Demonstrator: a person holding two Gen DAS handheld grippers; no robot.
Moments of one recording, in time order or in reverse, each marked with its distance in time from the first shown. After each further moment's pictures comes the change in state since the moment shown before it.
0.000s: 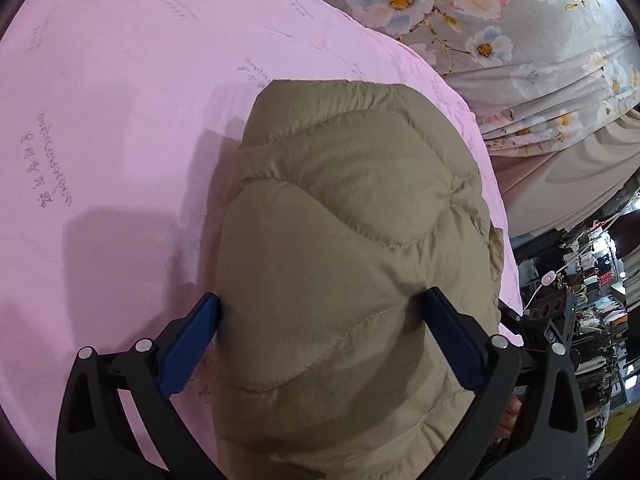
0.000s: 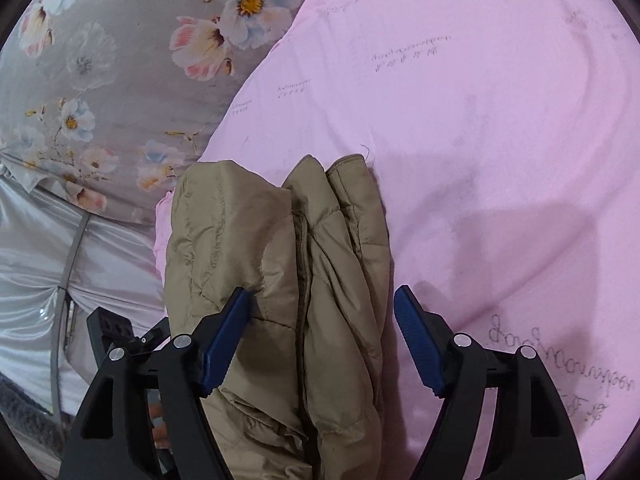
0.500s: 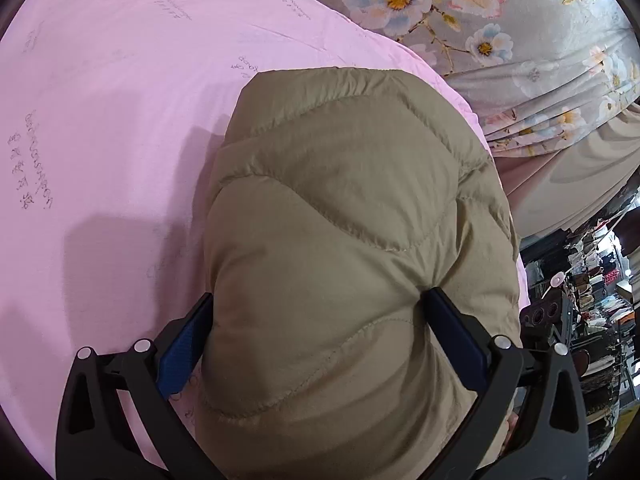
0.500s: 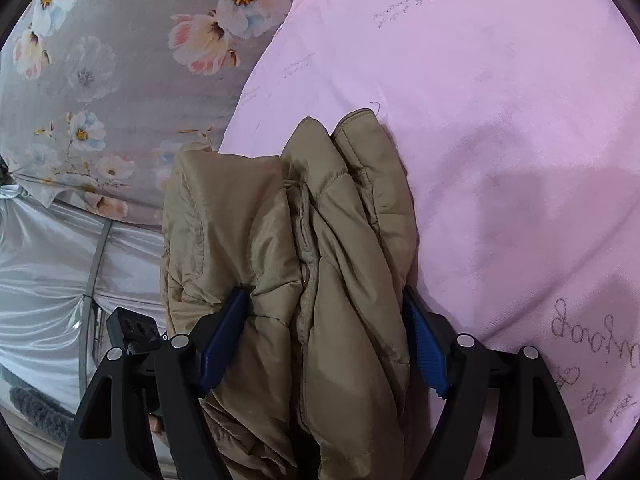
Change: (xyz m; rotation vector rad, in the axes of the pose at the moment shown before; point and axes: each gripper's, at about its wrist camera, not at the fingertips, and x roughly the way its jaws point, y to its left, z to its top) left arm 0.016 -0.003 -0.002 0.015 -0.041 0.011; right arm 0.029 -0.004 -0.010 0.022 0.015 0.085
